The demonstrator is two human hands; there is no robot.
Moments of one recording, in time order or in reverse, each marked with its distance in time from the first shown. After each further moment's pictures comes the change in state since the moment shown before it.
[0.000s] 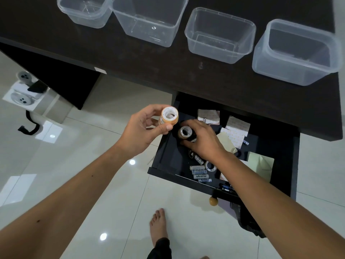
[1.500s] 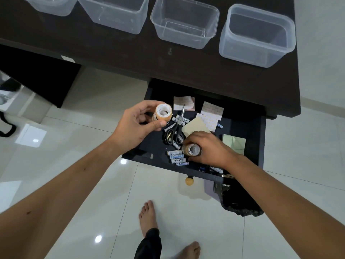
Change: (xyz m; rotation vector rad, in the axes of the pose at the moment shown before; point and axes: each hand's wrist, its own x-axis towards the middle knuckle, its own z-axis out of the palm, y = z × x) left_hand -0.013 0.001 0.054 -0.061 -0.107 0.043; right_hand -0.095 0.041 -0.051 -0.134 -0.289 -0.002
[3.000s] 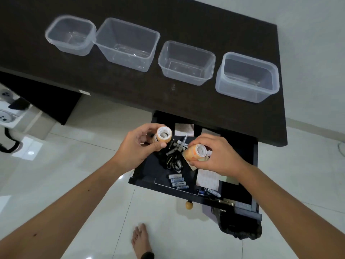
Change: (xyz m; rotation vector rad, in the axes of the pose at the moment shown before) left_hand 0.005 0.024 -0.015 0.088 0.016 -0.042; right_hand 0.006 -0.037 -0.085 0.221 0.196 0.003
